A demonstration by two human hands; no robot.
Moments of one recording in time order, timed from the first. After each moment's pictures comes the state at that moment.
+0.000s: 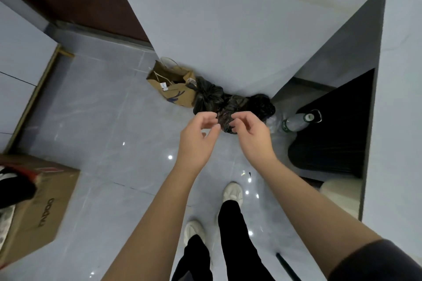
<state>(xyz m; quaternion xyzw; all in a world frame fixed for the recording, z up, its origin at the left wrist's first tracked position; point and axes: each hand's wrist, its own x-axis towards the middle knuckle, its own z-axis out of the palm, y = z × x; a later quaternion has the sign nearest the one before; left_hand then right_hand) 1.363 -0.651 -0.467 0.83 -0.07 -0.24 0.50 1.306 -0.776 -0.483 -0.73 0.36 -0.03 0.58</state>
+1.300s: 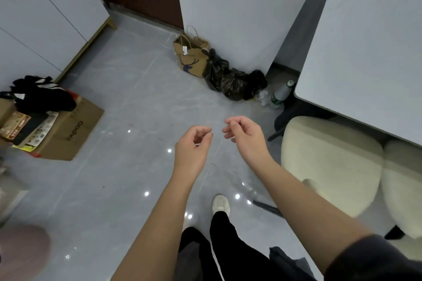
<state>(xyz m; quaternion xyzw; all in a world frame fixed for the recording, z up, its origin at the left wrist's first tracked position) 0.968 -0.487 -0.356 0.79 0.05 -0.16 0.58 0.948 -0.626 -0.349 -0.71 0.28 0.01 0.65</state>
